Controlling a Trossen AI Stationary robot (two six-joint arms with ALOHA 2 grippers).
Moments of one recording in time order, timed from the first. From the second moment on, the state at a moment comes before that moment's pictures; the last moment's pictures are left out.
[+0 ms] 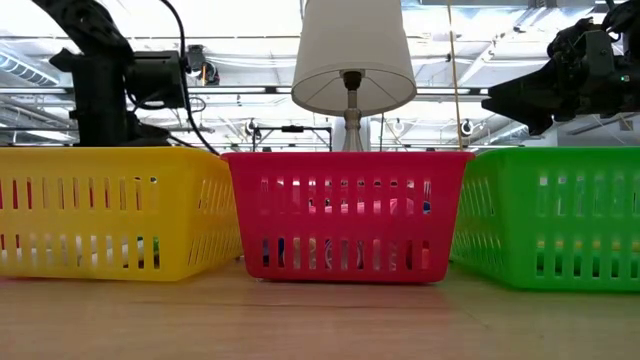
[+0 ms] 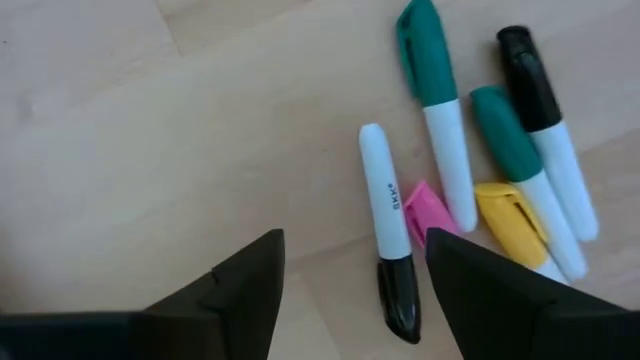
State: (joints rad) left arm 0.29 1.19 0.56 -0.75 -0.08 -0.88; right arm -0.10 0.01 0.02 0.02 0.16 0.09
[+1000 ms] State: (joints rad) left arm 0.29 1.38 0.57 -0.77 -0.05 -0.89; right arm -0.10 0.01 0.02 0.02 0.16 0.09
